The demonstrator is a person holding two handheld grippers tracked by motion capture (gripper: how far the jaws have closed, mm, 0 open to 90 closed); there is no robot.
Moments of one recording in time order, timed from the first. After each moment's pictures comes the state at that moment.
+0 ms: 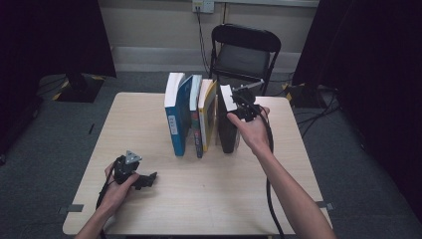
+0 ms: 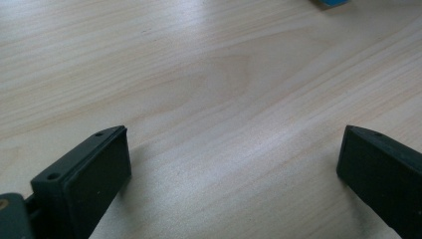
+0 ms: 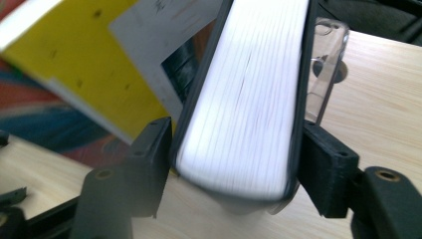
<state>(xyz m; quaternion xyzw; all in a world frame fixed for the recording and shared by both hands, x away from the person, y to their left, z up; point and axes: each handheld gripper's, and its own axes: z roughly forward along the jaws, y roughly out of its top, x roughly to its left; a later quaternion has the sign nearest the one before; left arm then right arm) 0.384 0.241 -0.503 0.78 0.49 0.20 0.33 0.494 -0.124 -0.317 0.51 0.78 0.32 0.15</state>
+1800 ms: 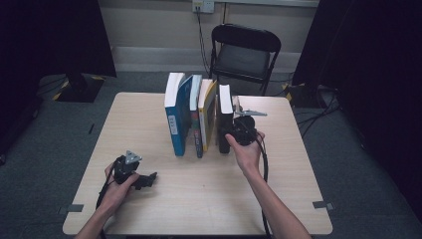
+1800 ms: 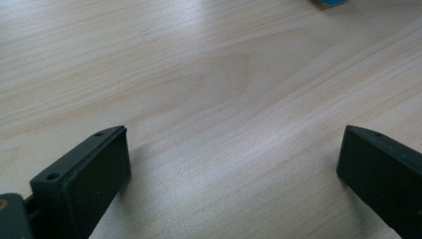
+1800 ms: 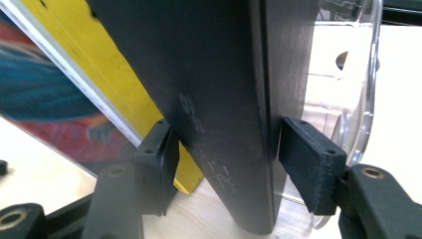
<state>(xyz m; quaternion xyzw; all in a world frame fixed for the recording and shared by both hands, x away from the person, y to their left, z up) 0.384 0.241 -0.503 0.78 0.49 0.20 0.34 0.469 -0.128 -0.390 0.52 0.72 0.43 0.17</state>
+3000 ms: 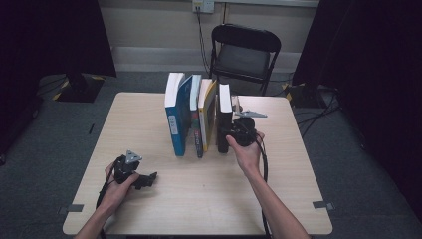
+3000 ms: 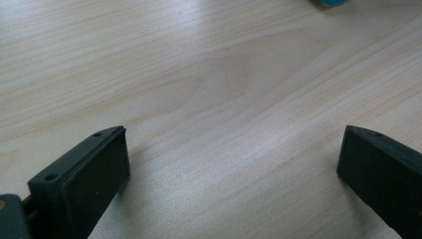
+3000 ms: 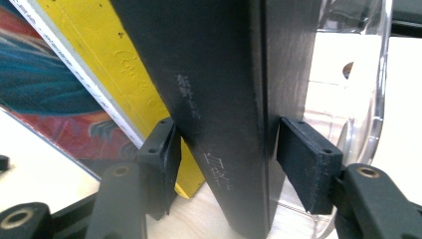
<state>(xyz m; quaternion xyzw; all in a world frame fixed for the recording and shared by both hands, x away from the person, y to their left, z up) 0.386 0.242 -0.502 0.79 0.48 0.20 0.33 0.470 -0.130 -0.395 0.50 0.72 0.44 0.18</state>
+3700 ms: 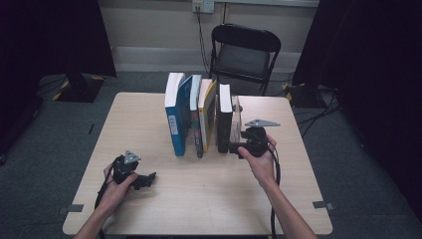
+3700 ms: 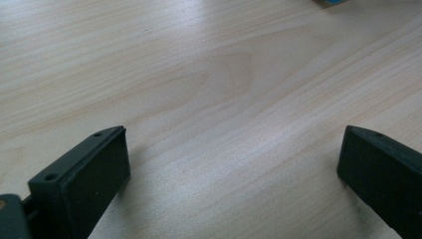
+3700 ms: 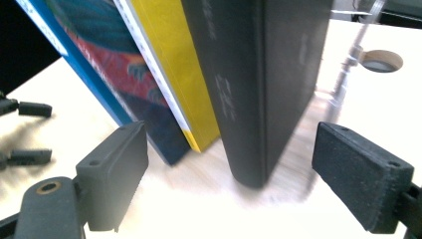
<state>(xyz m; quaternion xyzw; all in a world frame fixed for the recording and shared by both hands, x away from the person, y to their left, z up) 0.385 0.245 -0.502 0.79 0.48 0.20 0.33 0.437 -0.164 -0.394 0.45 0.76 0.45 0.15</state>
